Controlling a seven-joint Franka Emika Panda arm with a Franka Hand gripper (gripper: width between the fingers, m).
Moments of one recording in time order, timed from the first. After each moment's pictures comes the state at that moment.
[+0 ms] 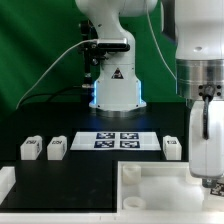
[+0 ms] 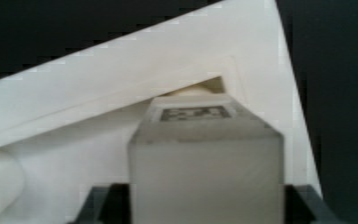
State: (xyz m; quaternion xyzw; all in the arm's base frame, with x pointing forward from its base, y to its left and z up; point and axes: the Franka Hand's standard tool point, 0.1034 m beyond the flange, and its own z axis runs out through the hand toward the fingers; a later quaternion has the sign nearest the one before) arm 0.630 0.112 0.069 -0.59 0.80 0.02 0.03
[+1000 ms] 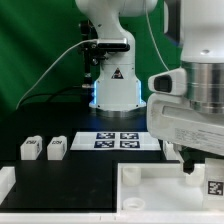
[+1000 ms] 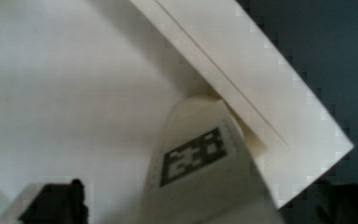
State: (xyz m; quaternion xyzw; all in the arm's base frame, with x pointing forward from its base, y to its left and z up) arm 0.630 0.120 0.068 -0.96 0.26 0.00 0.02
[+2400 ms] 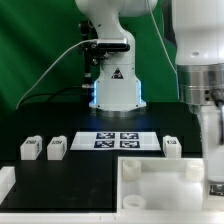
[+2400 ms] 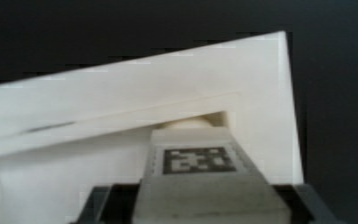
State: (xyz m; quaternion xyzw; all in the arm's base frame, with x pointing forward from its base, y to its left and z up) arm 0.635 0.120 0.066 -0.60 0.80 0.04 0.05
